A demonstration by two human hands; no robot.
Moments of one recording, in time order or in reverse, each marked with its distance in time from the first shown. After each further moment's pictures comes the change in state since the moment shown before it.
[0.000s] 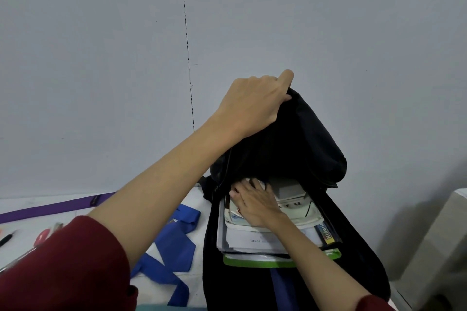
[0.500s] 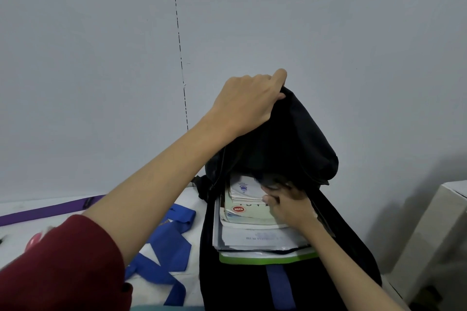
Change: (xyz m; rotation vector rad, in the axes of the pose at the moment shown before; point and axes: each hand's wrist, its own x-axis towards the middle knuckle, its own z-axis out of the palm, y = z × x) left_hand -0.001 0.001 0.001 -0.007 0.038 0.023; right_hand -0.035 0.064 -0.004 0.019 0.122 0.240
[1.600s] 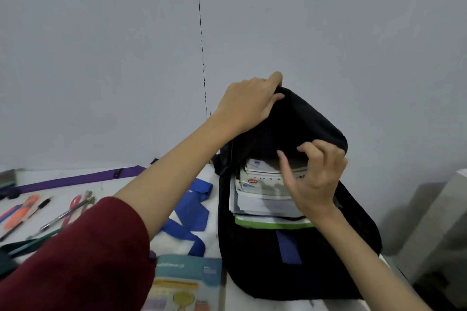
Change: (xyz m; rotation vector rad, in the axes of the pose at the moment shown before) left_hand -0.044 -0.004 0.006 -0.137 -0.077 -0.091; right_hand -0.071 -0.064 -0.063 0.097 1.317 -0.350
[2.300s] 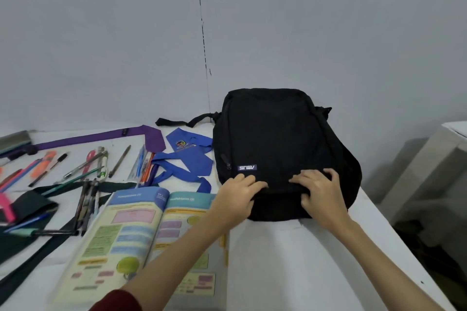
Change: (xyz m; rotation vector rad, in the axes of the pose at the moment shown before) left_hand -0.242 0.073 0.089 -0.339 -0.362 -0.040; right_hand -0.111 0.008 -0.105 0.004 -0.919 0.153
